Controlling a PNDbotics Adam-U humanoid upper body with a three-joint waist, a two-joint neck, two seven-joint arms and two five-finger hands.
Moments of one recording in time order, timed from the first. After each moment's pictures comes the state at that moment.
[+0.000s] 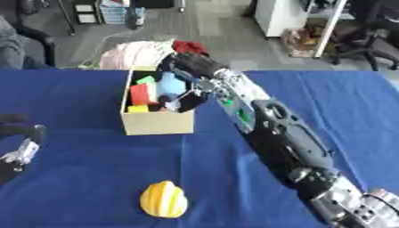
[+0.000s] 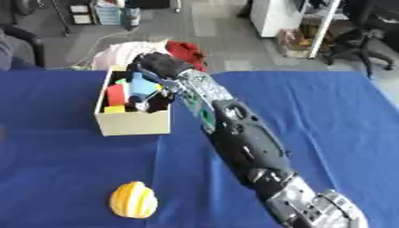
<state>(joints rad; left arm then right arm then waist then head) -0.27 0.33 -0.02 -1.78 -0.15 0.09 0.05 -1.07 -0.06 0.16 -0.85 1.23 -0.25 0.00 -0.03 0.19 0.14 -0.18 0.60</state>
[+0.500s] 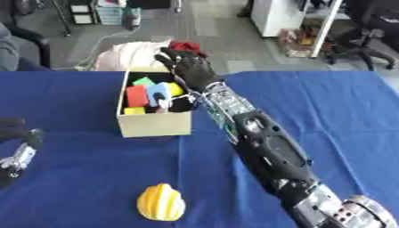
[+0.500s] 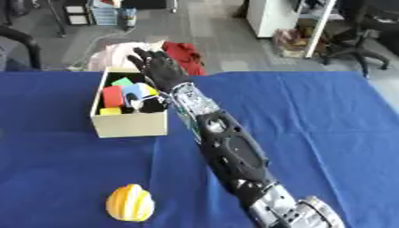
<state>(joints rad) -0.26 0.33 -0.02 -1.78 -0.15 0.09 0.05 -1.08 -0.08 0.15 -0.88 1.31 -0.18 -0.12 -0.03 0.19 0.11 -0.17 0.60</state>
